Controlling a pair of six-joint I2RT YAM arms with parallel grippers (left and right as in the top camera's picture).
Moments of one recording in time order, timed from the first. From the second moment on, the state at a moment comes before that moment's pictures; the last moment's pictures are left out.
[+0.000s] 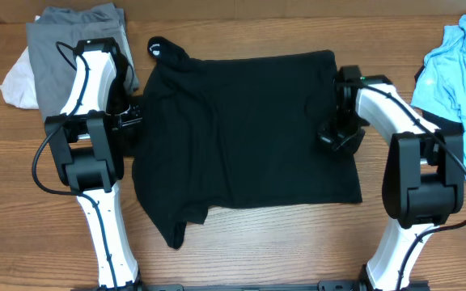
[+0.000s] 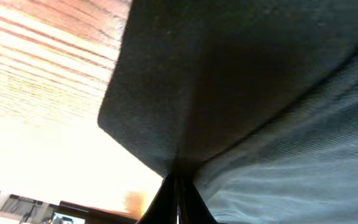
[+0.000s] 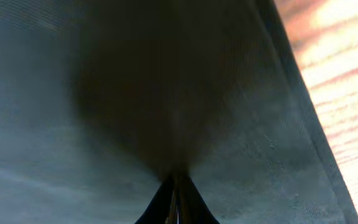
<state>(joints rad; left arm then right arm) 0.09 2.47 2.10 -1.67 -0.04 -0.32 0.08 2.07 1.42 -1.04 -0.09 0.59</state>
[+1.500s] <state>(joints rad) 0.09 1.94 1.43 -1.49 -0.03 -0.43 -0.07 1.79 1.03 -1.12 0.00 0.86</state>
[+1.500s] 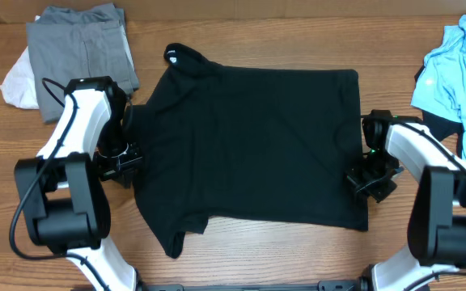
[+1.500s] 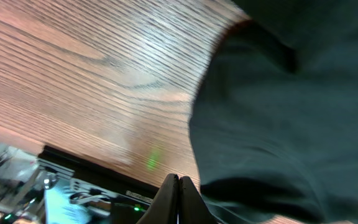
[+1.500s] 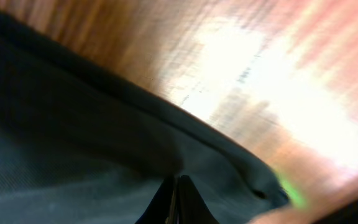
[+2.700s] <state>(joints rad) -0.38 1.77 1.01 -1.10 0.14 -0.54 -0.12 1.42 1.03 -1.11 -0.17 0.65</state>
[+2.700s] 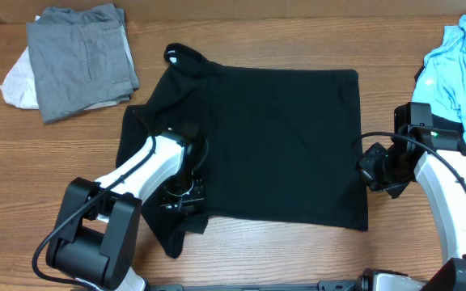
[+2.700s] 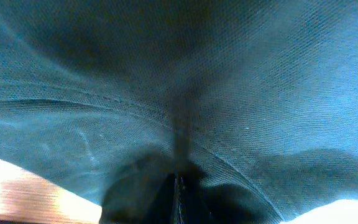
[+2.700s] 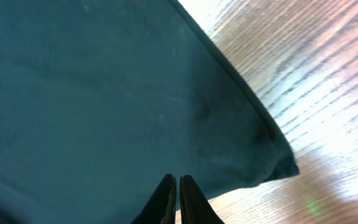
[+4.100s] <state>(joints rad) -0.44 1.64 0.88 -1.25 0.22 -0.55 -0.12 1.42 1.12 -1.09 -0.20 0.64</state>
